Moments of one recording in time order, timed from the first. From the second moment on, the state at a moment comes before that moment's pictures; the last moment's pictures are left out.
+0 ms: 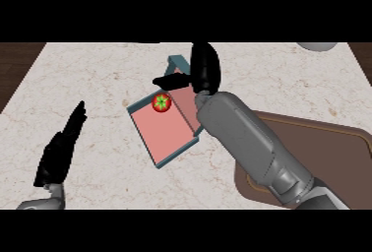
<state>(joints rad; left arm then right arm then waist) -0.03 0.15 0.07 -1.55 -0.23 0.00 0.08 -1.05 0.00 0.43 -0.77 0.17 -0.73 0.32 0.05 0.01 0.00</state>
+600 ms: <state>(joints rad) 0.01 0.15 0.10 -1.57 -0.23 0.01 0.09 -0.84 -0.17 0.17 -0.99 -0.01 -0.71 0.13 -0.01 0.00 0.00</state>
